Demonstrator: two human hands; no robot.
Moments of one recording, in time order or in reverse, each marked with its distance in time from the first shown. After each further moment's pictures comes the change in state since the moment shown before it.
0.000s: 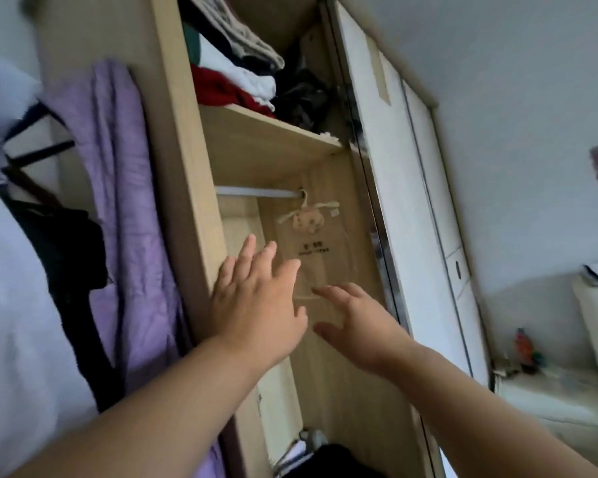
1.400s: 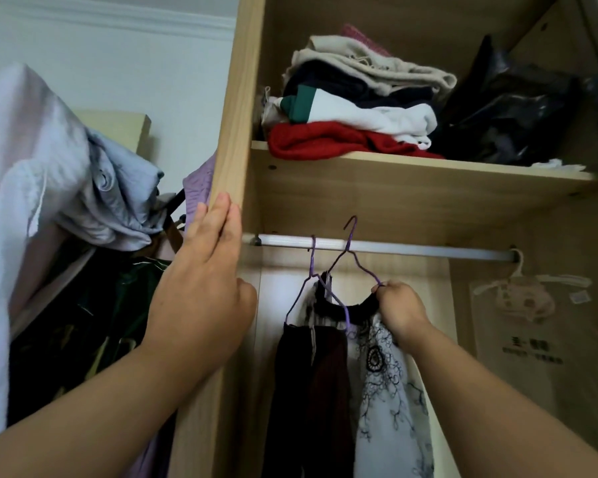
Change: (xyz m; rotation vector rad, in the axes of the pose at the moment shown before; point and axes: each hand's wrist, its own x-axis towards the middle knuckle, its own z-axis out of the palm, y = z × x) left_hand 0.085 -0.035 -0.034 0.571 0.398 -0.389; right_hand 0.313 0.017 0.075 0.948 -0.144 -0.063
